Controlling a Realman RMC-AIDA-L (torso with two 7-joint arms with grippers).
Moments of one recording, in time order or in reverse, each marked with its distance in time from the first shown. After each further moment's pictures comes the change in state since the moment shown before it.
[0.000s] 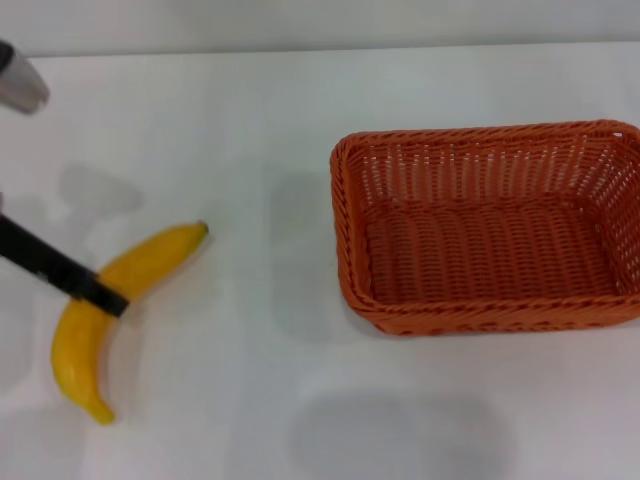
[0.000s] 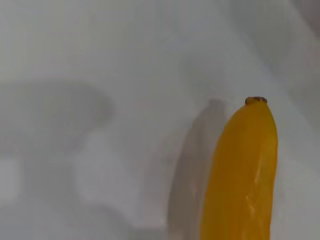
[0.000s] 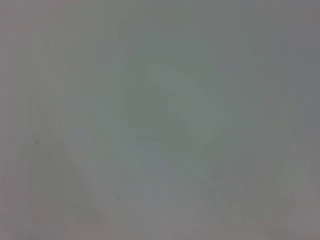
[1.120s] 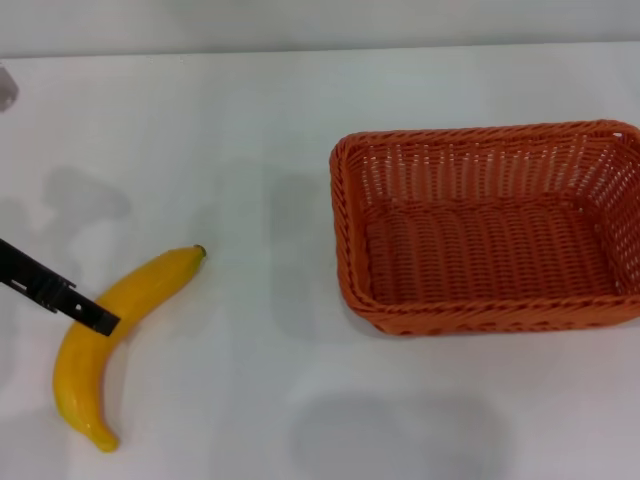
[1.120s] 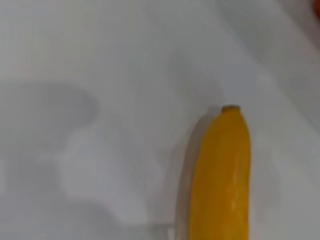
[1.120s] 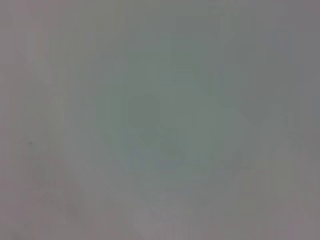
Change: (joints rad) left arm 0.037 0.031 0.005 -0.049 -0.046 -0.076 0.012; right arm -0.003 0.000 -0.001 -0.041 -0.003 -0.014 -0.003
